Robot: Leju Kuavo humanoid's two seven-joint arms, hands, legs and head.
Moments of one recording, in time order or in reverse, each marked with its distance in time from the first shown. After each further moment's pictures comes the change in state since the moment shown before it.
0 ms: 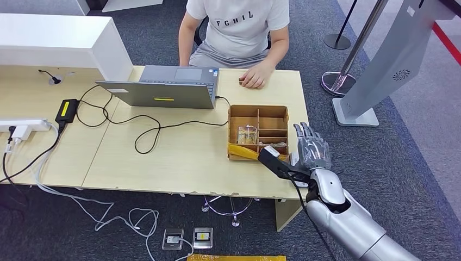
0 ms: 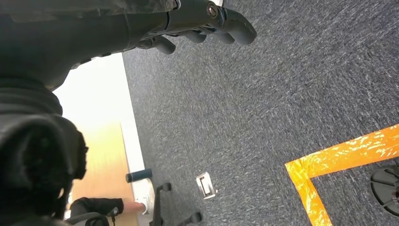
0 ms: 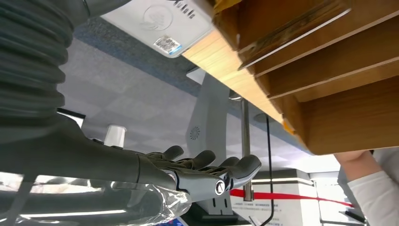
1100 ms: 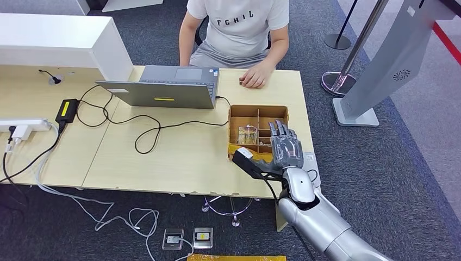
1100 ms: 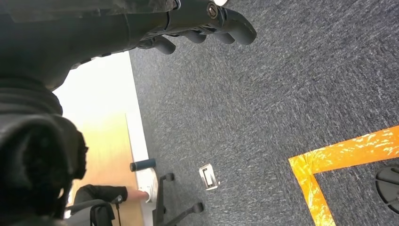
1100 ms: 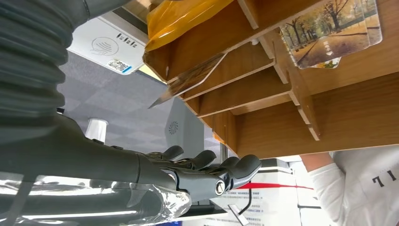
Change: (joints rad) left arm 0.001 0.000 0.001 0.000 0.041 -0.001 0.040; right arm -0.015 0.225 -0.046 0.230 0.159 -0.060 -0.078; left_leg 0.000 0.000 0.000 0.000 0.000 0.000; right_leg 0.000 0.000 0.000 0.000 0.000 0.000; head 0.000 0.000
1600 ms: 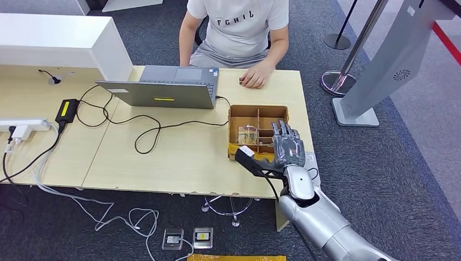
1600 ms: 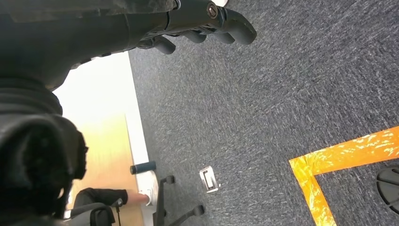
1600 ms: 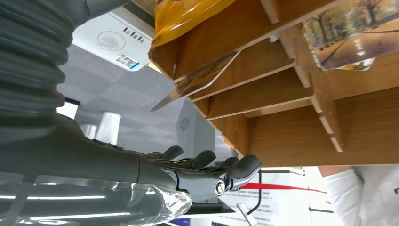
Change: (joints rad) left arm 0.000 0.000 0.000 0.000 -0.012 -0.002 -0.001; right arm -0.017 0.015 -0.014 0.057 0.033 0.022 0.027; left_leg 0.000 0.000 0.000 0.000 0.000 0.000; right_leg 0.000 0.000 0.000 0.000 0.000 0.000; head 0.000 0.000
